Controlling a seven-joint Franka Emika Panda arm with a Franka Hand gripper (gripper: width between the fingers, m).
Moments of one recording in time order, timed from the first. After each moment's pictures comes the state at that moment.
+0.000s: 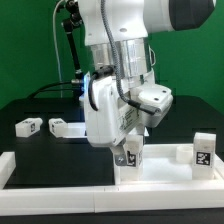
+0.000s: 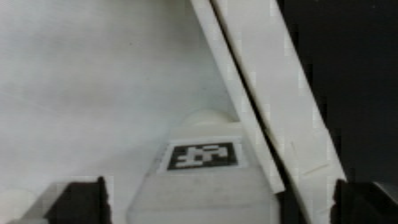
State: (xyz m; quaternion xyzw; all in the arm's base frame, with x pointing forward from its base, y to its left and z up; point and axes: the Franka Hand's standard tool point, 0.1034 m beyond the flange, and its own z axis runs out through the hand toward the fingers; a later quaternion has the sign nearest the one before) arm 0.626 0.005 0.069 -0.54 0.84 0.03 0.06
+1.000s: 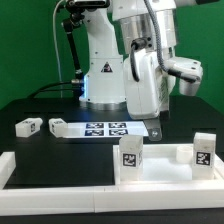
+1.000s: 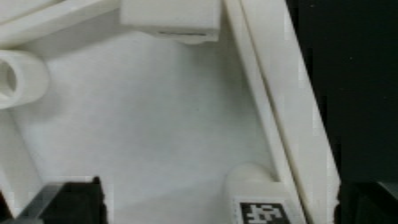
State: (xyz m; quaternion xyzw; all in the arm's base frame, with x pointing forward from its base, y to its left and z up) arm 0.616 0.047 0.102 -0.57 0.82 0.05 0.06
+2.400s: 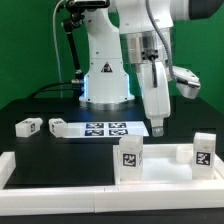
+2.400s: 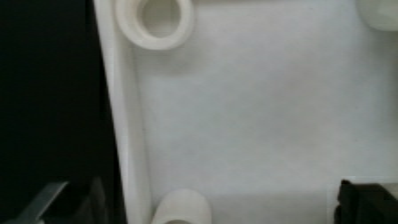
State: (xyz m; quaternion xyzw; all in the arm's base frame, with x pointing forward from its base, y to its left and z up) arm 0.528 0.063 0.076 -0.70 0.72 0.05 0.03
